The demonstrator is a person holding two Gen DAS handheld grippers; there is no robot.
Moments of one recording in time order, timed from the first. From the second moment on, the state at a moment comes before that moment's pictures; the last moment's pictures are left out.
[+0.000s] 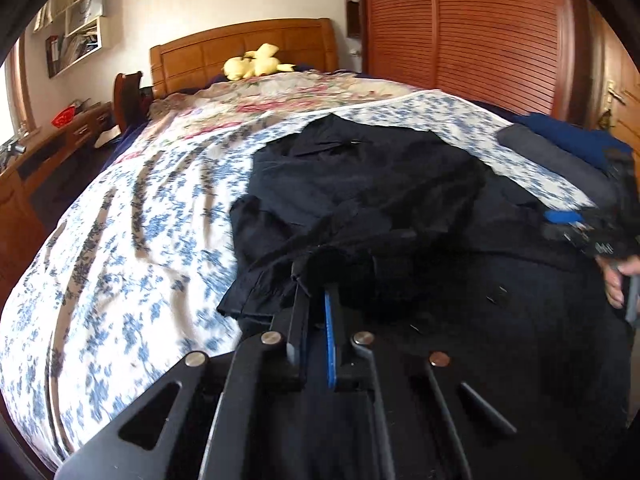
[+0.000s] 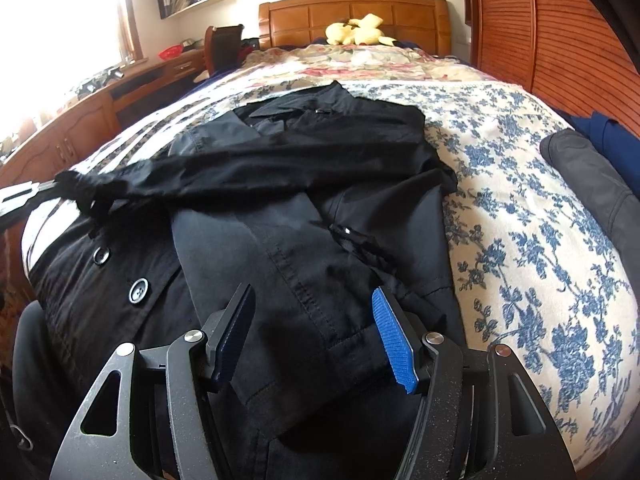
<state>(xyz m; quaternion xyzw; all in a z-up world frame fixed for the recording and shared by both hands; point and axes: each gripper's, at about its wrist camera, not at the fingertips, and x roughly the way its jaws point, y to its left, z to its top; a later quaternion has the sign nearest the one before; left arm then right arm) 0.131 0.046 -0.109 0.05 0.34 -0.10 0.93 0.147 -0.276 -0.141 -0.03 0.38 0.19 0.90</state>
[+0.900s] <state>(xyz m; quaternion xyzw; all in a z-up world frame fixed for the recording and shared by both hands) 0.071 0.105 -0.116 0.00 0.33 -0.04 0.94 0.196 -0.057 -0.132 -0.12 0.38 0.34 0.85</state>
